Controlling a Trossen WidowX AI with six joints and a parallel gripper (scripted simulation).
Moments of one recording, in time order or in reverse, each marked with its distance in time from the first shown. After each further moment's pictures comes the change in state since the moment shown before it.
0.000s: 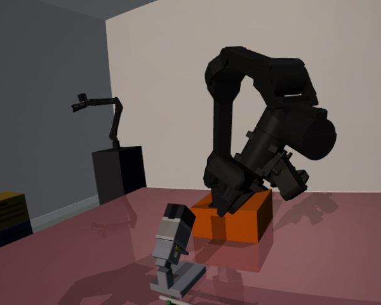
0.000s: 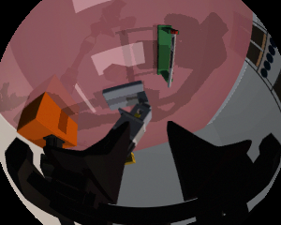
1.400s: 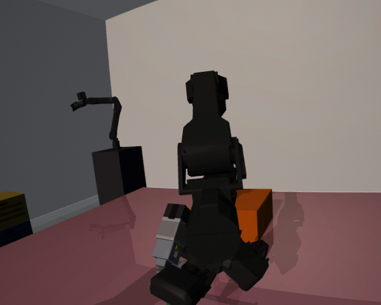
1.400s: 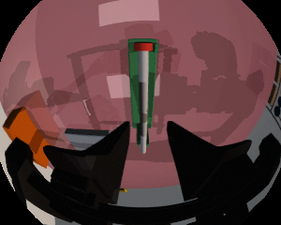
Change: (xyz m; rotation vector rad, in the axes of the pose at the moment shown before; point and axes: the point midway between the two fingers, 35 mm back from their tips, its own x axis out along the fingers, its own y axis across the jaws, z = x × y) arm 0.130 -0.073 0.050 -0.145 -0.274 0.167
